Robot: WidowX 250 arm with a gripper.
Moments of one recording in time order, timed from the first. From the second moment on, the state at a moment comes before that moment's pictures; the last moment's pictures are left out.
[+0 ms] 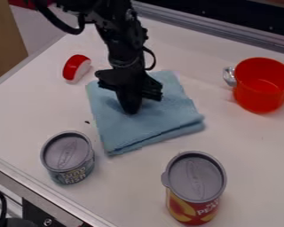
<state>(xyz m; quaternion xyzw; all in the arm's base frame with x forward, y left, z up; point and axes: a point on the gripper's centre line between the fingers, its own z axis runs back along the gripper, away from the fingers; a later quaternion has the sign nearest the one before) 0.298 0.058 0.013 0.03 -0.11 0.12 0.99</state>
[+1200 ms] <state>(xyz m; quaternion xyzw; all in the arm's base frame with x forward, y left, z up) 0.339 0.078 0.010 0.02 -0.03 0.40 0.92</state>
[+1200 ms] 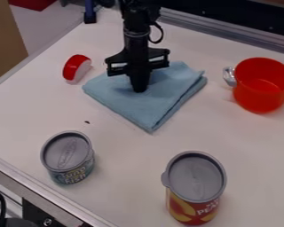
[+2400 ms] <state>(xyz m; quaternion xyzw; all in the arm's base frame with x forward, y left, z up) 0.372 0.059 0.013 0.00 -0.04 0.45 0.89</state>
